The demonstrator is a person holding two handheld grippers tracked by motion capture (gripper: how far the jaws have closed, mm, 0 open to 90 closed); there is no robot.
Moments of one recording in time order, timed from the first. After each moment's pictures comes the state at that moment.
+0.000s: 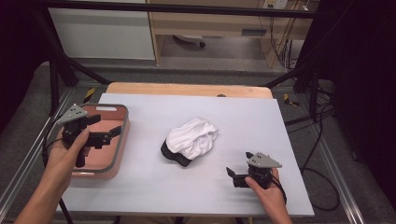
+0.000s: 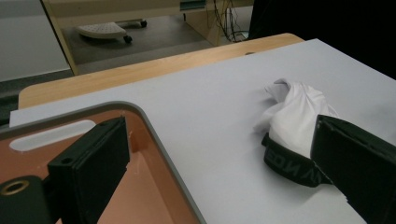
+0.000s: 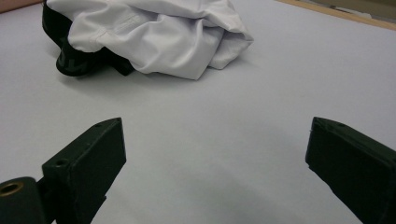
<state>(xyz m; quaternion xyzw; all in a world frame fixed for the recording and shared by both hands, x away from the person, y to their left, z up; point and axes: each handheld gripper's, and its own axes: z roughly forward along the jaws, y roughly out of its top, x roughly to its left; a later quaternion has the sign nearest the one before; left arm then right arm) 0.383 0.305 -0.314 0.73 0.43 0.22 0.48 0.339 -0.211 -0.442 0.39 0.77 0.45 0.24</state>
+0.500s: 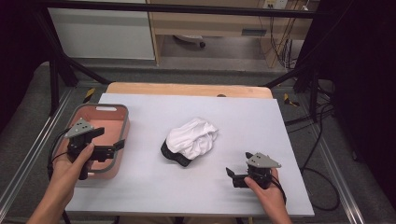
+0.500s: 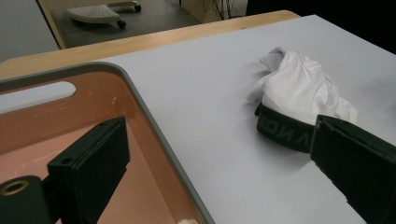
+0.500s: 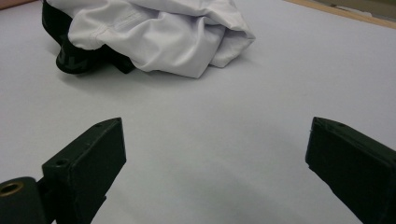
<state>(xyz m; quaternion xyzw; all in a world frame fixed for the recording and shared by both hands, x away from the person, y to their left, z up) 0.365 0.299 -0.344 0.75 0.43 0.21 0.46 0.339 -0.210 -0.443 0.38 0.77 0.45 0.24</state>
